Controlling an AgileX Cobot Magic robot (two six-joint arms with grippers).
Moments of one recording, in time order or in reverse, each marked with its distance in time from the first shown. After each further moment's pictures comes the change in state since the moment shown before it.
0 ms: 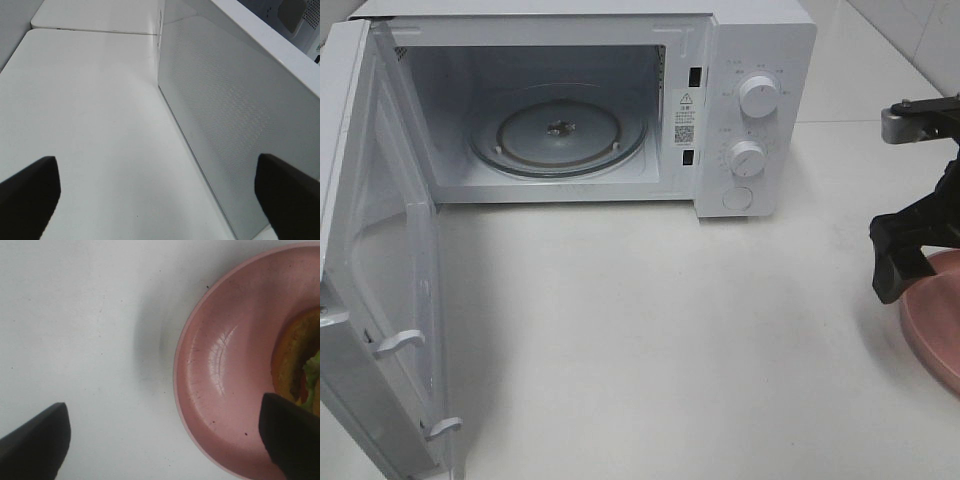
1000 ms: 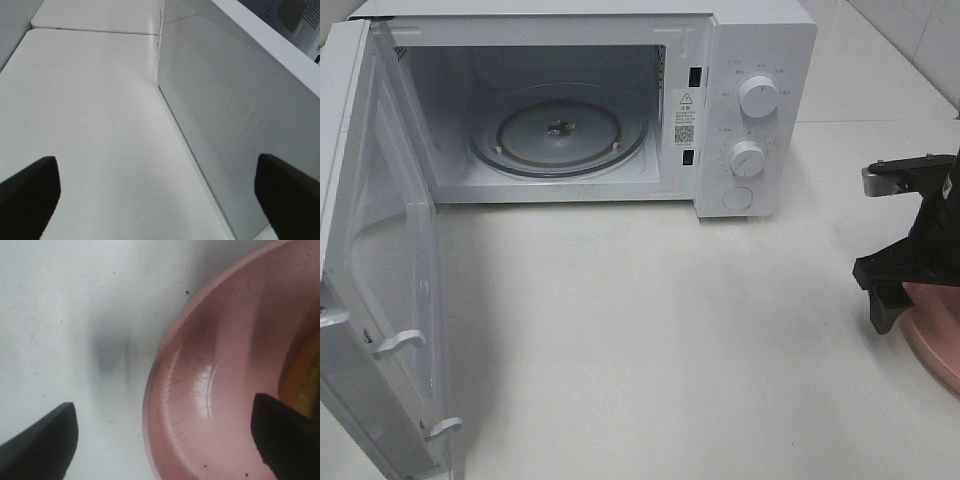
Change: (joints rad) left arm 0.000 0.000 0.000 0.001 0.000 0.000; right arm -0.049 0.234 0.000 -0.076 -0.127 0.069
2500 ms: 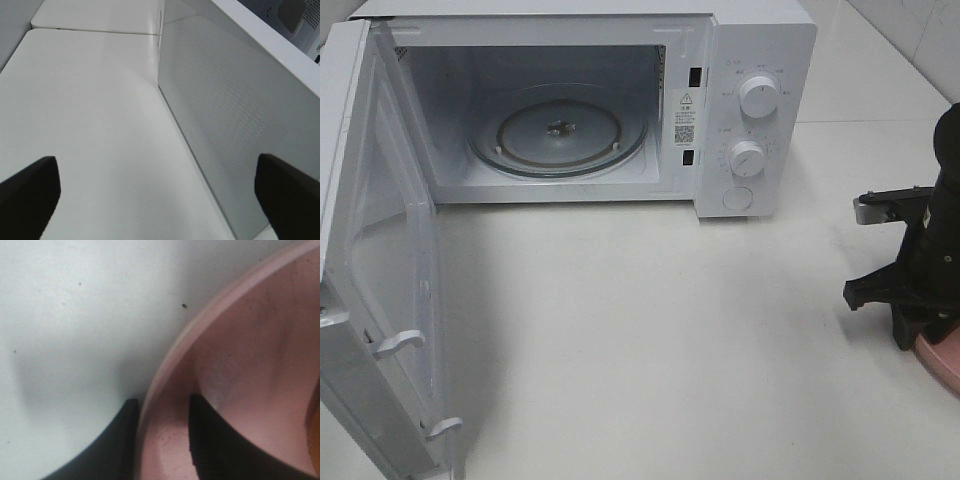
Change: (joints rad) left arm 0.000 0.000 0.000 0.000 0.000 0.000; right arm -0.017 0.143 -0.010 -0.016 -0.067 0.041
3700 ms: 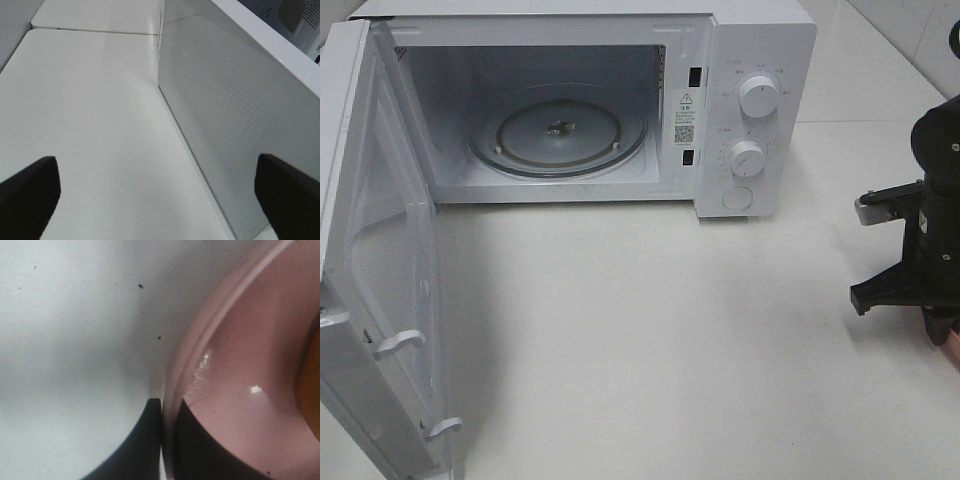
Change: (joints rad) left arm 0.000 0.000 0.000 0.000 0.000 0.000; right arm 0.097 -0.033 0.001 -0.224 0.106 0.260
